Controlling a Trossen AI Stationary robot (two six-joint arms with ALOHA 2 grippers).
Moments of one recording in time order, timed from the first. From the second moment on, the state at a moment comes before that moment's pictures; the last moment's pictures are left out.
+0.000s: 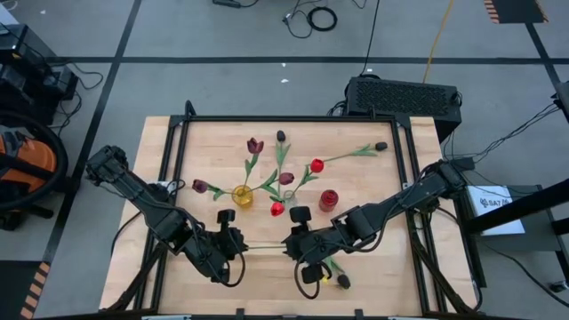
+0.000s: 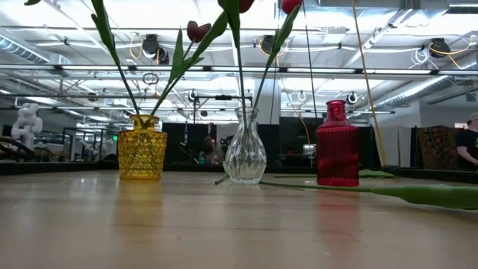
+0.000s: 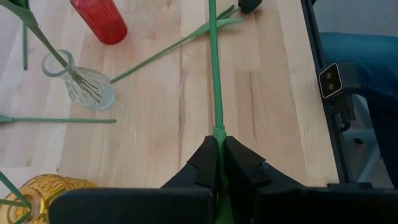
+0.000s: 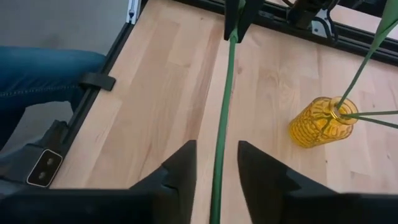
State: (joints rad) left arm -0.67 1.49 1.34 -0.82 -0.39 -0.51; right arm 0.46 1.80 1.64 -0.59 0.28 0.11
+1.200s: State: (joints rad) left arm -0.68 1.47 1.41 -0.71 -0.60 -0.41; right arm 0.44 1.74 1.64 -0.70 0.29 0.09
